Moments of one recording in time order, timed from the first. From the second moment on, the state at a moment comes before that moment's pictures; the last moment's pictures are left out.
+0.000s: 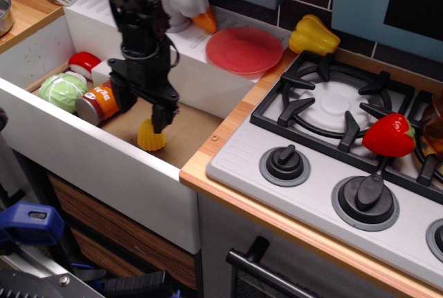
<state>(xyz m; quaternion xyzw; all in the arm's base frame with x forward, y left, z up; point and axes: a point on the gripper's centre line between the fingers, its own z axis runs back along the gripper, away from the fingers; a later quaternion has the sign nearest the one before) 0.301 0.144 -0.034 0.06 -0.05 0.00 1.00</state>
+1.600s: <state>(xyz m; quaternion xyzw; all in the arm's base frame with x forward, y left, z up) 0.300 0.136 -0.039 0.03 -0.05 0.02 1.00</state>
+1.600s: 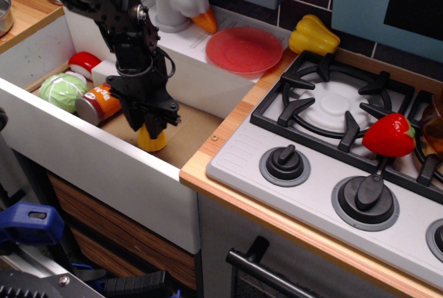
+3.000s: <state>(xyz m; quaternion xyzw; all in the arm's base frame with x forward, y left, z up) 0.416 0.075 0.051 0.03 -0.12 -0.12 0.98</state>
